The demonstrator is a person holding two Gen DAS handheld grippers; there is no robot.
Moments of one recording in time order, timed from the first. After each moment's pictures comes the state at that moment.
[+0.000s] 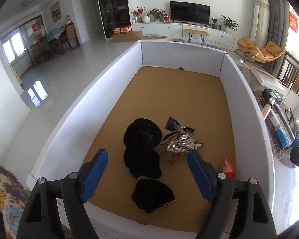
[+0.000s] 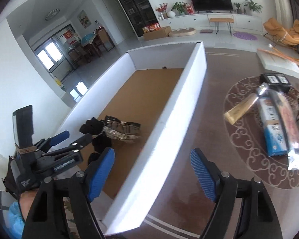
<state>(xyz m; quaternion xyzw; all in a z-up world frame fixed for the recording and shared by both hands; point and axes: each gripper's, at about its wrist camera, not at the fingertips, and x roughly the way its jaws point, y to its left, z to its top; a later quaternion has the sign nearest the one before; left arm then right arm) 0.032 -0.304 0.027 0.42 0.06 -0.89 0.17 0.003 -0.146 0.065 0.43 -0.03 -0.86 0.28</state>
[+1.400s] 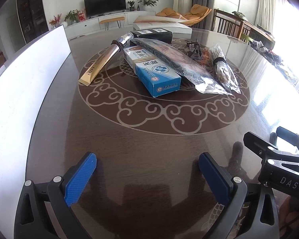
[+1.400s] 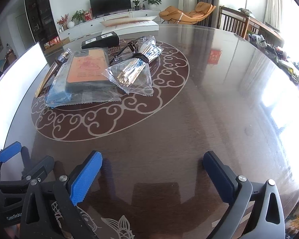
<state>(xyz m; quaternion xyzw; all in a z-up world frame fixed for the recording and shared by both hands) -0.033 -0.003 -0.068 0.46 -0.03 -0.89 -0.06 0.006 0.110 -0.046 0.46 -0.04 -0.89 -0.05</state>
